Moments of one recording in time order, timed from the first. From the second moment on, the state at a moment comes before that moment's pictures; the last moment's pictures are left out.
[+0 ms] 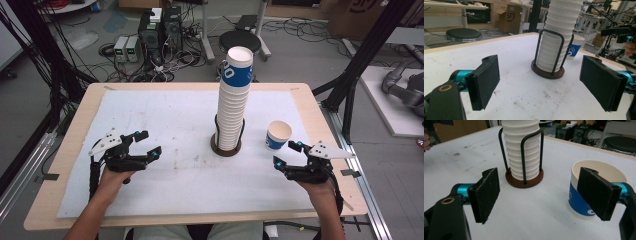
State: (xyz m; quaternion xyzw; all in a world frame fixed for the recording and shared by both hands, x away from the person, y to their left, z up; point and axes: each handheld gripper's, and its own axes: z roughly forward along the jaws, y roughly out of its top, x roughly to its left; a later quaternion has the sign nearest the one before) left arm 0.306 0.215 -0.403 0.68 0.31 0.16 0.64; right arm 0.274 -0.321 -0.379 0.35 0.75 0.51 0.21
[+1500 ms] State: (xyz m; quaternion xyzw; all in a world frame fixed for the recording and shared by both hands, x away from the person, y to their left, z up) left arm 0.388 0.089 -0.197 0.74 0.17 0.11 0.64; right arm 0.274 -0.319 -0.378 0.34 0.76 0.52 0.18
